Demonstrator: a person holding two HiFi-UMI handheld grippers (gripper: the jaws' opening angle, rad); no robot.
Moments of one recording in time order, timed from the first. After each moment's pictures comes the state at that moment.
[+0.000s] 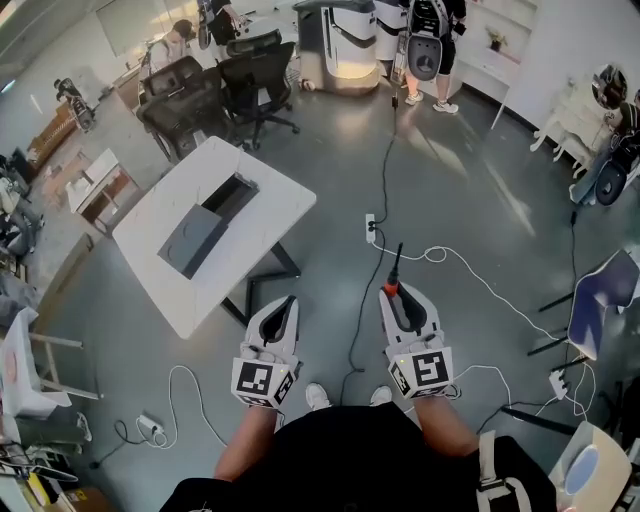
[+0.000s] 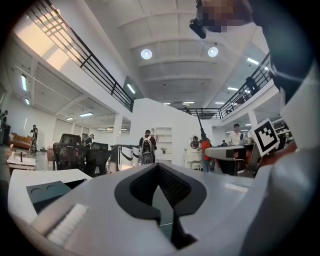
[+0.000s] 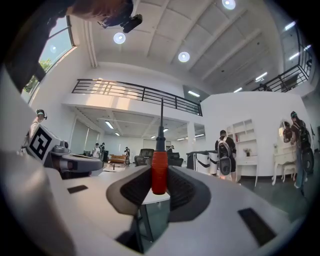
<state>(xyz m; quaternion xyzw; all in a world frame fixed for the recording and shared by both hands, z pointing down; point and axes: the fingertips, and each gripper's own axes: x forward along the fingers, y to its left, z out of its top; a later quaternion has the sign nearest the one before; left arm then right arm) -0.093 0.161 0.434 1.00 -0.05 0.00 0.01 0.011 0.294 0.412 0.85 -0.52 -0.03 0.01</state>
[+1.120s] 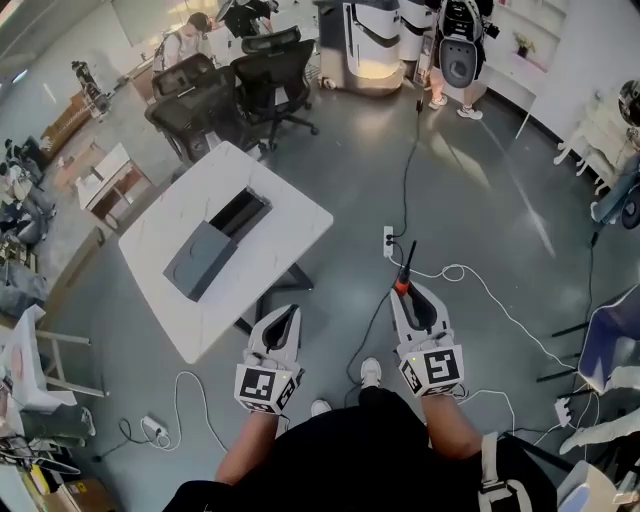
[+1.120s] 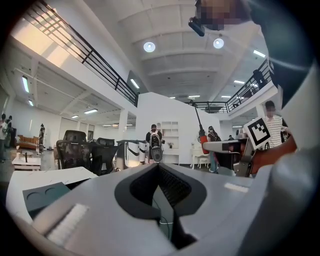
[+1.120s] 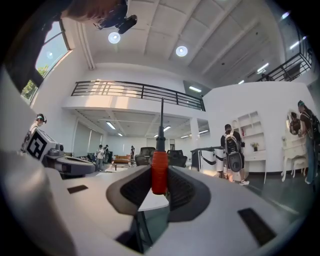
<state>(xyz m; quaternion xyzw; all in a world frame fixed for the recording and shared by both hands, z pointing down) -0.025 0.087 0.459 1.00 -0.08 0.03 0.01 0.111 0.218 0.427 0.84 -0.55 -0.01 0.00</state>
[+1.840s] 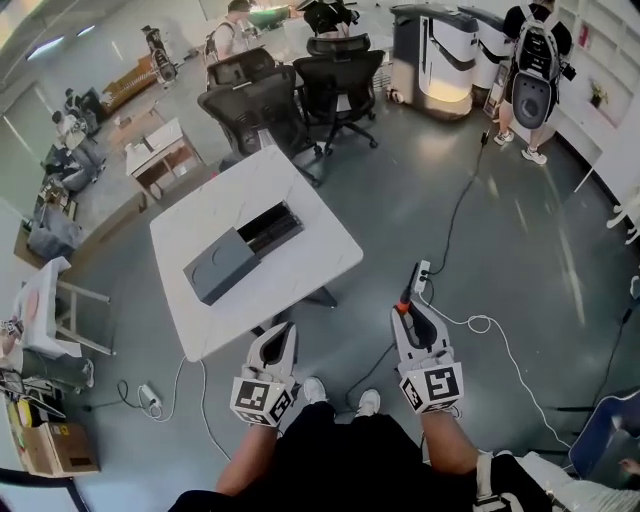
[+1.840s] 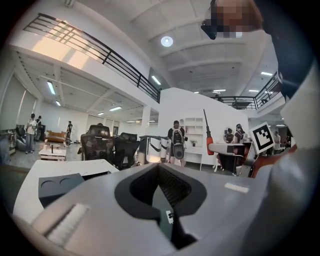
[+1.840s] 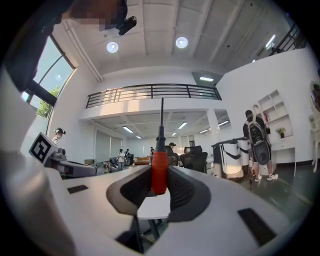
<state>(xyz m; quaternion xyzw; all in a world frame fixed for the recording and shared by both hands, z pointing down) 0.022 0.030 0.478 0.97 -0.22 0.05 0.05 0.199 0.137 0.449 0.76 -0.65 0.02 -0.03</state>
